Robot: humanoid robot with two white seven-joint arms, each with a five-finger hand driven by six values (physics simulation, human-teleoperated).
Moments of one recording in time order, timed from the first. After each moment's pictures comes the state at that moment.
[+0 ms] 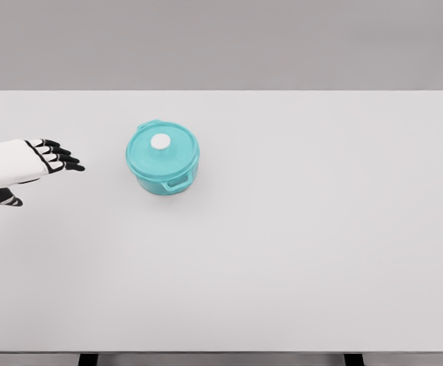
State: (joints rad) left arm -0.31 1.00 -0.25 -1.63 -0.47 -0.61 -0.61; right arm 0.05 0.00 -0.16 0.08 -0.01 -0.25 -0.32
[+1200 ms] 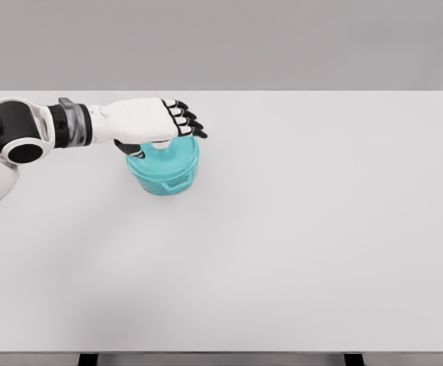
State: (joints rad) left arm -0.79 0.56 -0.65 -1.45 -0.66 -0.61 -0.61; right arm 0.05 0.00 -0.16 0.08 -0.01 -0.25 -0.32
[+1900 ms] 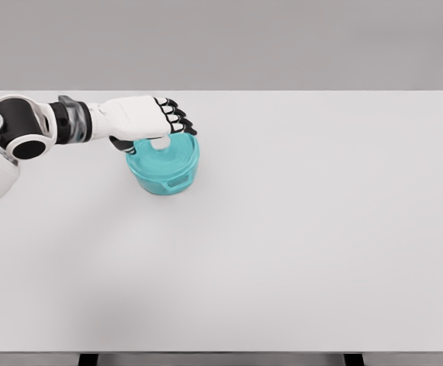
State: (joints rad) left arm -0.81 0.54 -0.65 -1.38 -0.74 -0.61 -0.61; right arm 0.05 0.00 -0.16 0.08 -0.01 -0.25 -0.32
